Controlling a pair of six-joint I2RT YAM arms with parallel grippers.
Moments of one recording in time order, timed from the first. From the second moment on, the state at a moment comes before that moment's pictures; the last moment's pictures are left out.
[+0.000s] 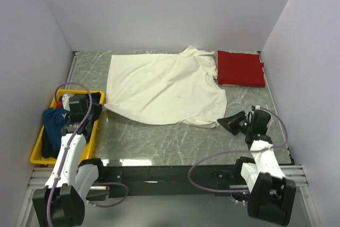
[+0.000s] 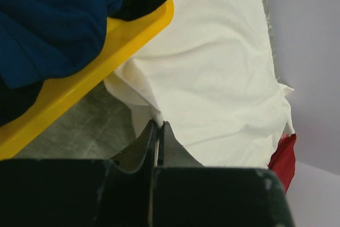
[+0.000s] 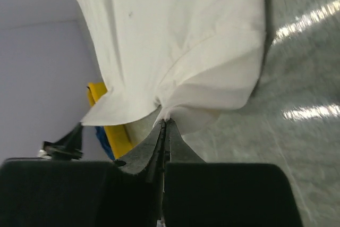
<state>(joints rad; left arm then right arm) 0.12 0.86 0.54 -0.30 -0.03 -1.07 -0.28 0.91 0.27 -0.08 -0.69 0.93</state>
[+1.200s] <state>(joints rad) 0.11 0.75 0.52 -0.48 -0.18 -1.06 -0.28 0.87 0.39 -0.42 -0.37 0.75</state>
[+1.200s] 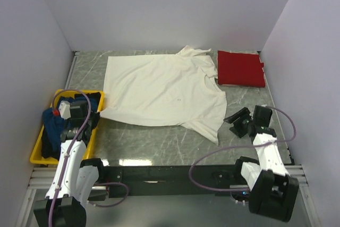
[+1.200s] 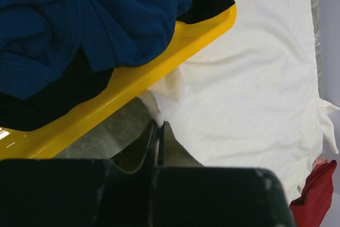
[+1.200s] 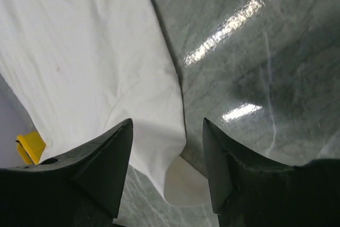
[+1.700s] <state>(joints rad) 0.11 0.75 0.52 -0.48 -0.17 -1.05 -0.07 1.19 0.49 -0.24 -0.13 0.84</state>
